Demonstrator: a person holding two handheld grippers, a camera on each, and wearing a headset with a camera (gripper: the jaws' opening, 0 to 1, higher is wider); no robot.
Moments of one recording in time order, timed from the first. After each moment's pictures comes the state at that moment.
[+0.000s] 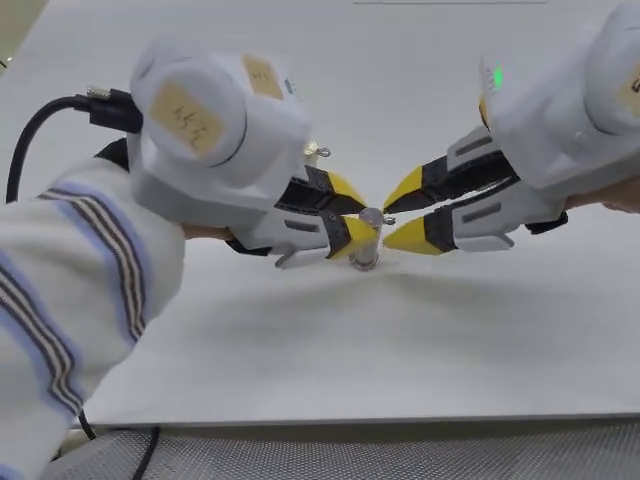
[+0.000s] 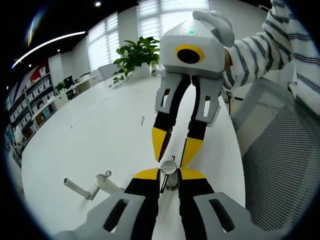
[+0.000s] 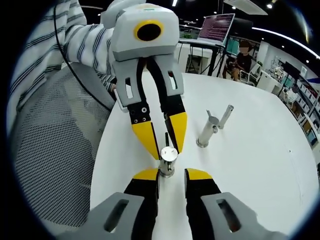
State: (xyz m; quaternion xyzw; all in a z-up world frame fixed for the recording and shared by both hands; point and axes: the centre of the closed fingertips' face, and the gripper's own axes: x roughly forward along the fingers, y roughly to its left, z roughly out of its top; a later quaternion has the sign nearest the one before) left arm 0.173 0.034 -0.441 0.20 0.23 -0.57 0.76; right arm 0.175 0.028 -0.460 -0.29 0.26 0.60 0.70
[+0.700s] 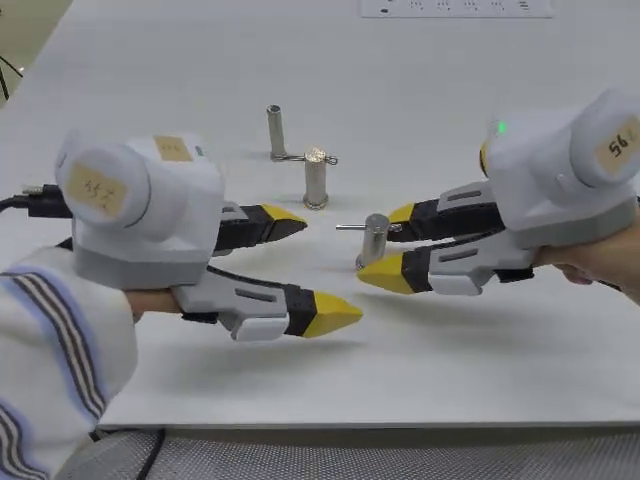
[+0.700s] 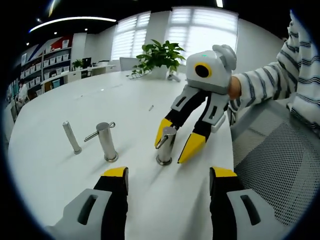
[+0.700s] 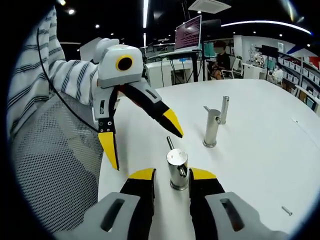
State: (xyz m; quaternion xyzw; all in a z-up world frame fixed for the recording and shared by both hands) left arm 0.152 0.071 -0.466 0.07 0.27 -0.53 0.80; right arm 0.163 0.053 -0.472 -0.15 0.27 0.59 0.75
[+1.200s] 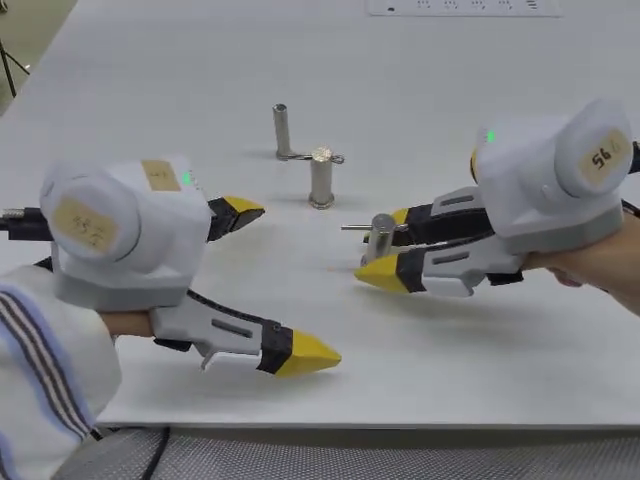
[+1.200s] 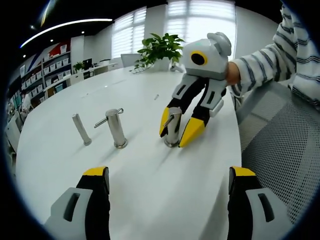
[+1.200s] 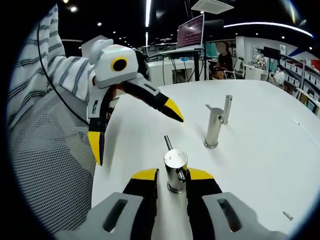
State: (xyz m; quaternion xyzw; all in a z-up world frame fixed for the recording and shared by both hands) left arm 0.147 0.091 -0.478 0.13 0.28 -0.51 0.80; right arm 0.167 0.057 -0.479 -0.16 0.26 0.59 0.74
